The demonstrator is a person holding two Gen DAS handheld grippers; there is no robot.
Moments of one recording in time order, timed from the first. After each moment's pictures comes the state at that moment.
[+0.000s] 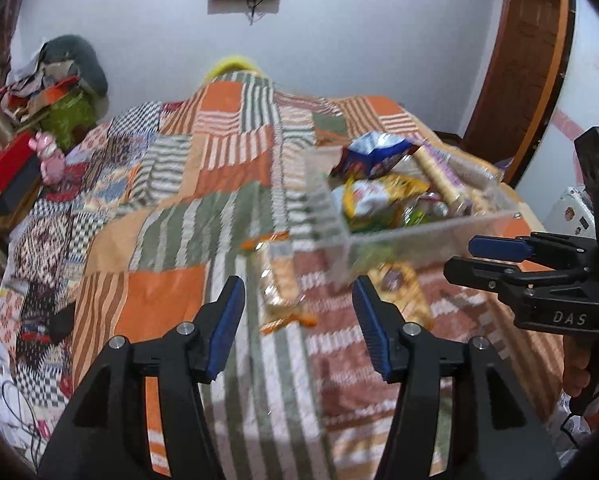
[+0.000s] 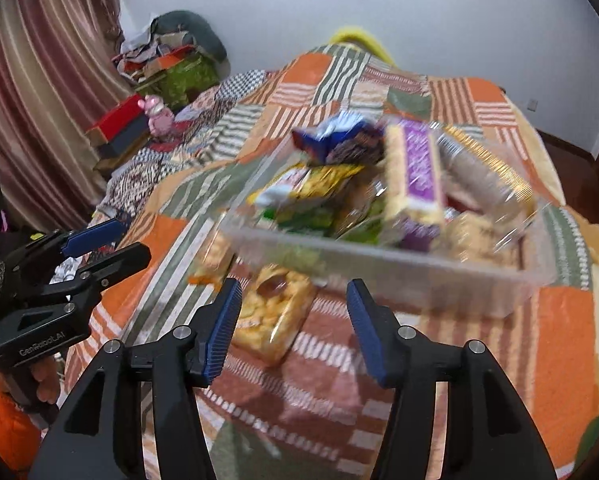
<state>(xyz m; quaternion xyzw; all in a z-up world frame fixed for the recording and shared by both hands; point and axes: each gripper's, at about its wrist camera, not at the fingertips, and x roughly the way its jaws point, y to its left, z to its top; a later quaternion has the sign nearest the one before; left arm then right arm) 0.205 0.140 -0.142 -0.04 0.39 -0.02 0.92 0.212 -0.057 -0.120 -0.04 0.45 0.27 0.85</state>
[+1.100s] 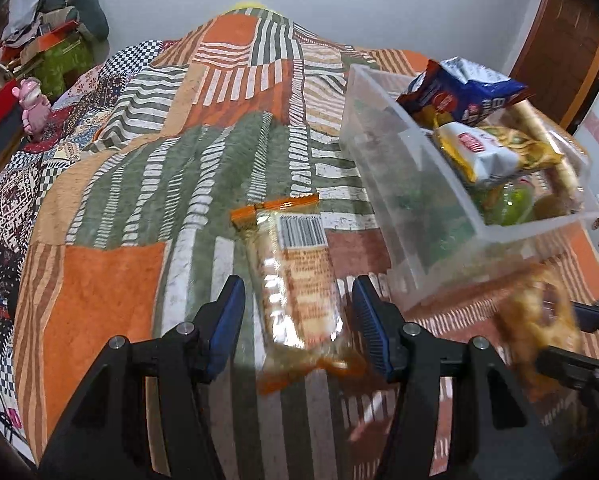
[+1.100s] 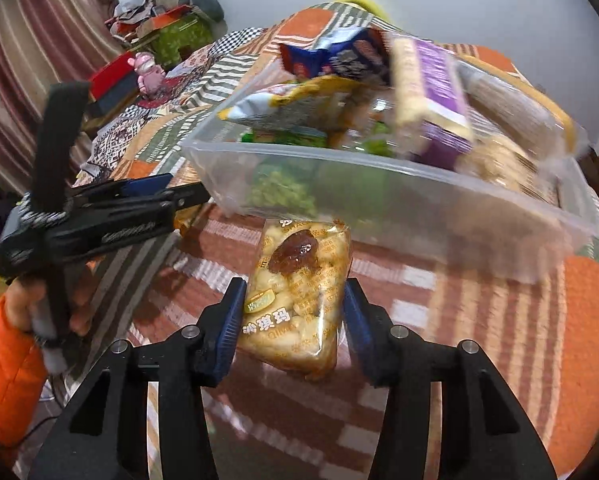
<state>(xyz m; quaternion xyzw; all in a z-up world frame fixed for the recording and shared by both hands) 0.294 0.150 -0.236 -0.08 0.46 -0.01 0.88 0.207 -0.069 -0.157 -0.07 0.49 0.26 0.83</state>
